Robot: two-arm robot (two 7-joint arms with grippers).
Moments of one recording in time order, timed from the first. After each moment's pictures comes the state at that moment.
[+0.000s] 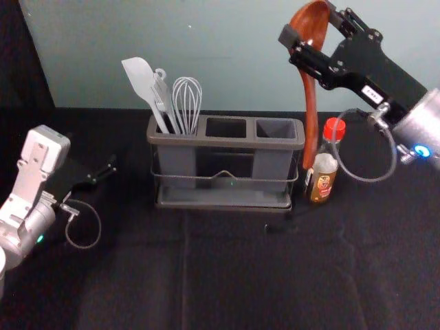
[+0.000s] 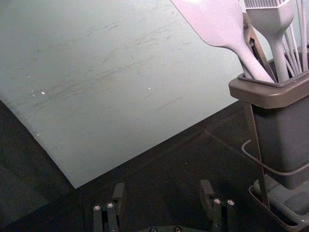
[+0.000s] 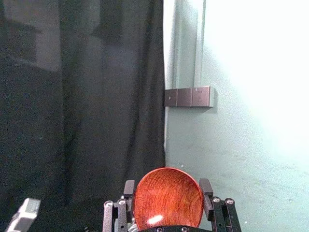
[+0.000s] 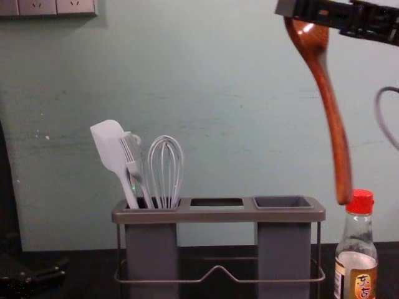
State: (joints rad) left arm -0.20 0.60 0.45 -1.41 -0.25 -0.12 0.03; right arm 0.29 0.47 -0.25 -1.79 0.58 -0.01 0.48
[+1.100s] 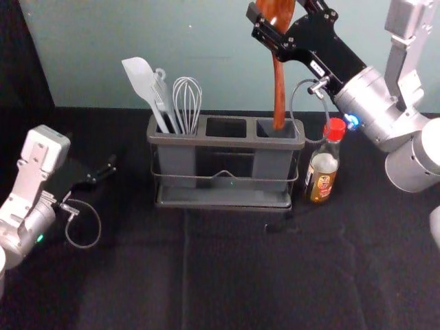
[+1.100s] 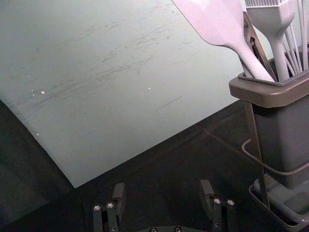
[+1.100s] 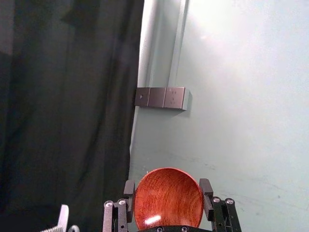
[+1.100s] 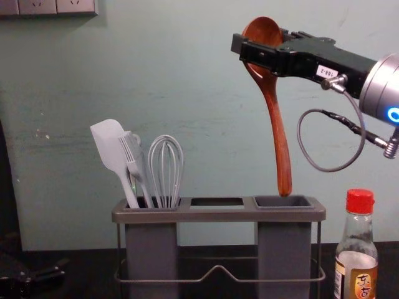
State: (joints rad) left arm -0.20 0.60 0.45 -1.41 -0.25 -0.12 0.03; right arm 0.50 0.27 -0.34 -1.43 0.34 -0.21 0.41
